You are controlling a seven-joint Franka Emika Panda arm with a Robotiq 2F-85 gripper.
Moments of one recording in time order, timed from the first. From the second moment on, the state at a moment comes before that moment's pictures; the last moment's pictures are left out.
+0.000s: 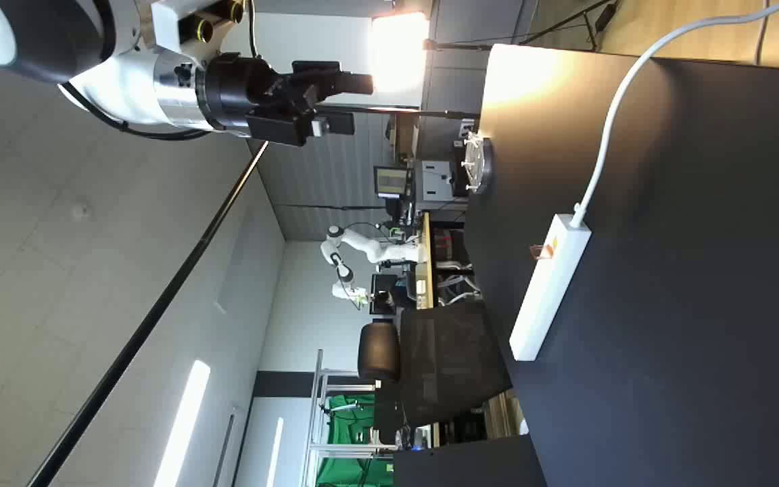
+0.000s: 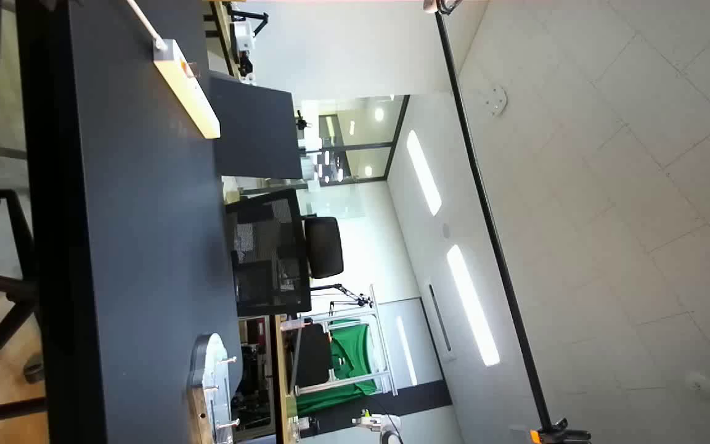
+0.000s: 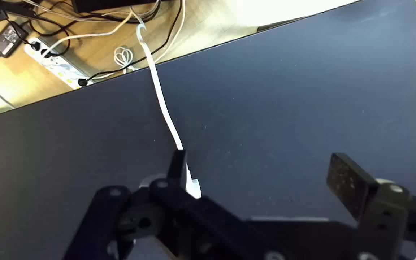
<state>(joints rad) 0.00 -0.57 -0.02 -2.69 0.18 2.13 0.06</state>
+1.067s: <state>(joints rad) 0.00 -0.53 -0.04 -2.68 0.18 2.15 -0.02</state>
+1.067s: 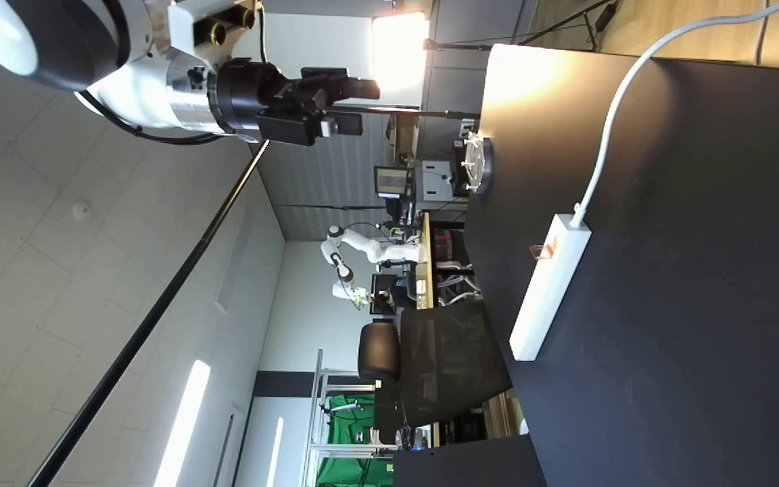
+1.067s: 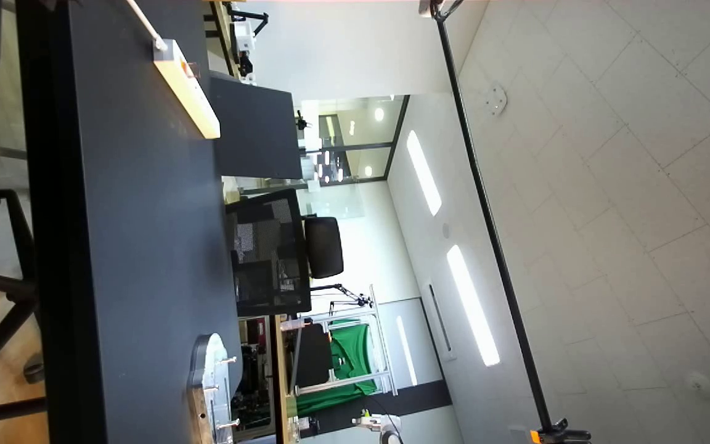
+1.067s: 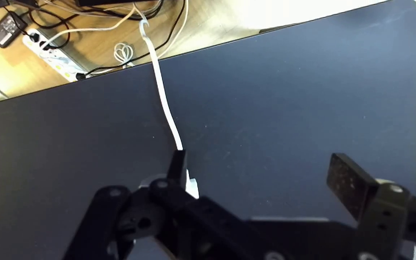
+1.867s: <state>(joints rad) -0.01 0.16 -0.10 -2.29 0.23 2.47 -0.29</state>
